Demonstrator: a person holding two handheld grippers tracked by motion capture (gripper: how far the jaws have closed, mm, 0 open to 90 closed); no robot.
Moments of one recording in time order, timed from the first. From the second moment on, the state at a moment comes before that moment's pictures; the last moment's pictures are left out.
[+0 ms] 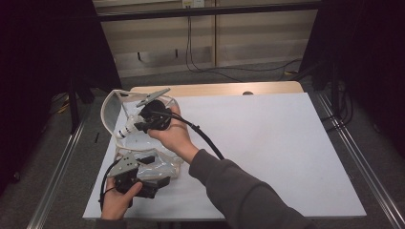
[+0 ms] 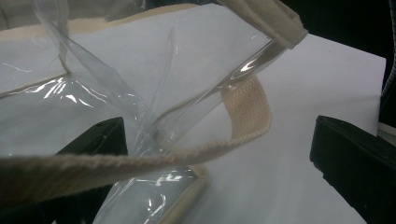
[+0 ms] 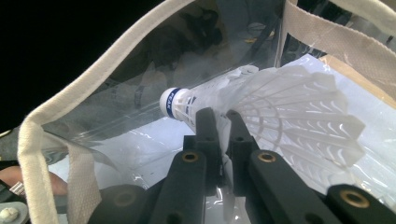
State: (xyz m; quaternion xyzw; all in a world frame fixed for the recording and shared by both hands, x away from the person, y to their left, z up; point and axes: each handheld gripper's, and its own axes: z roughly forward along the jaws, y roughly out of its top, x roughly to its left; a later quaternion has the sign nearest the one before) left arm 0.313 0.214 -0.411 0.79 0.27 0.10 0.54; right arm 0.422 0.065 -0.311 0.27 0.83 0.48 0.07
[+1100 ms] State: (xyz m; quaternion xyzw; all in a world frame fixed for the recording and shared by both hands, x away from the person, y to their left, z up) left arm 0.312 0.216 -0.410 0.79 0.27 0.10 0.54; right arm 0.430 0.071 -0.321 0.28 0.84 0.45 0.08
